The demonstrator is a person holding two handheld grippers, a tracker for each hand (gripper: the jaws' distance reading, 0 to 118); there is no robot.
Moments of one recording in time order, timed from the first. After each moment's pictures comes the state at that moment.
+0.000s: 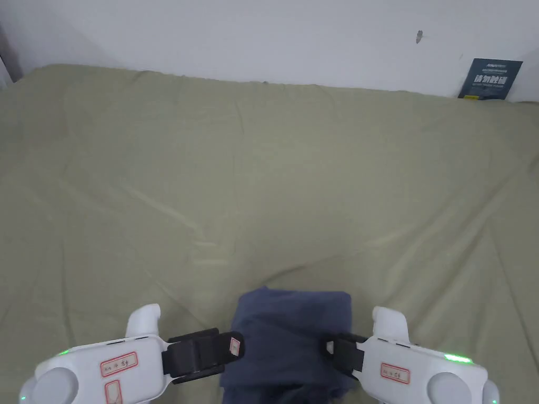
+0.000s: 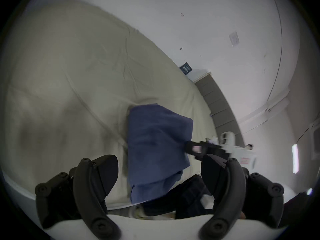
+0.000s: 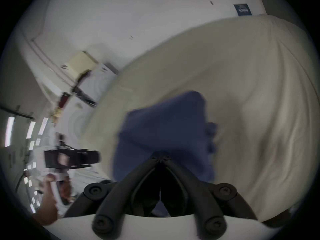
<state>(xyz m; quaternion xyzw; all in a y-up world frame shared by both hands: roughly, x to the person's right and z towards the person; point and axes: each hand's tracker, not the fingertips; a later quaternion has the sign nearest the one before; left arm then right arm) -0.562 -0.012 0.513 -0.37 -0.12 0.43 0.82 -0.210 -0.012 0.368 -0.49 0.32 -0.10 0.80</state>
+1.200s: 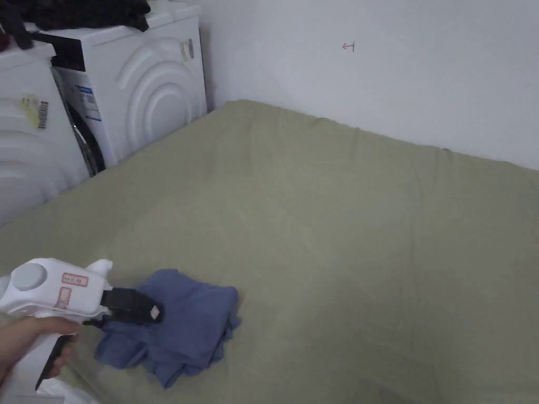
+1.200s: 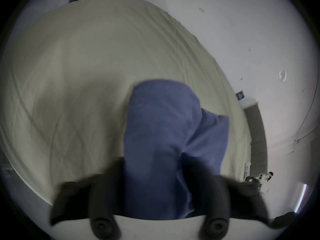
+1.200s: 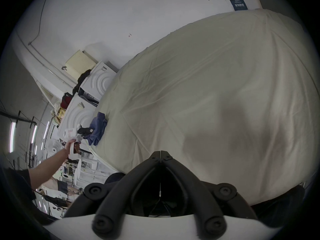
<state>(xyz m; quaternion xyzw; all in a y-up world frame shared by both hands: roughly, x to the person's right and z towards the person) -0.974 -0.015 0.612 -0.42 0.08 0.43 0.80 -0.209 0.016 0.421 -0.49 0.35 -0.16 0.78</state>
